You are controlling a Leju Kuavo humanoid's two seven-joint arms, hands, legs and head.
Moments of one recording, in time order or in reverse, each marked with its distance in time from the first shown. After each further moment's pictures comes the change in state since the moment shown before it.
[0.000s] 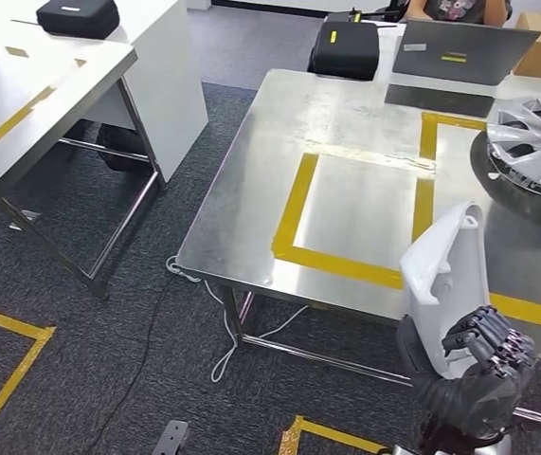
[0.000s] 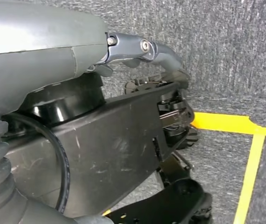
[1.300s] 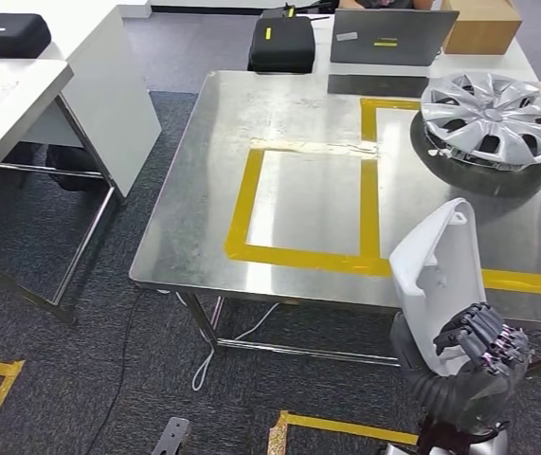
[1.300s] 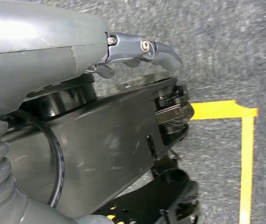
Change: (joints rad) left arm -0.011 -0.008 0.000 0.000 -0.005 -0.001 0.001; right arm 0.003 0.000 -0.003 -0.004 0.023 0.000 -0.011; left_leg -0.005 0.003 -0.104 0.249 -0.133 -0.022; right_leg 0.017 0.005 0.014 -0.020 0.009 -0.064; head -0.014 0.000
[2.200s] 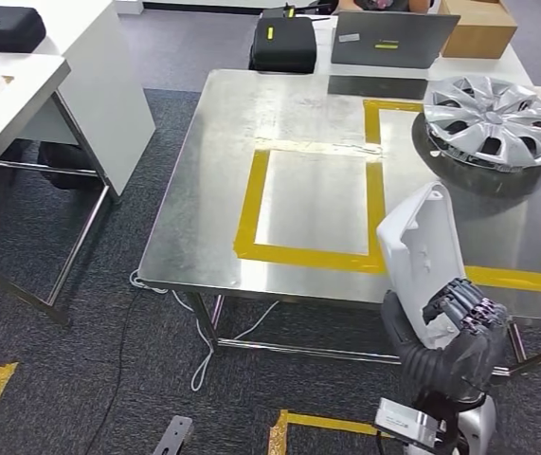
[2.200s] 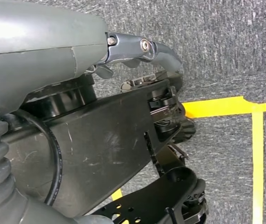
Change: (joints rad) left arm -0.011 -0.002 0.000 0.000 -0.043 -0.014 0.014; right arm -0.104 -0.076 0.043 0.086 0.009 0.001 0.166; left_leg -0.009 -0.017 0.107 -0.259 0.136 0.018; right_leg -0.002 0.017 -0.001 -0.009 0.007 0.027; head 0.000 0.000
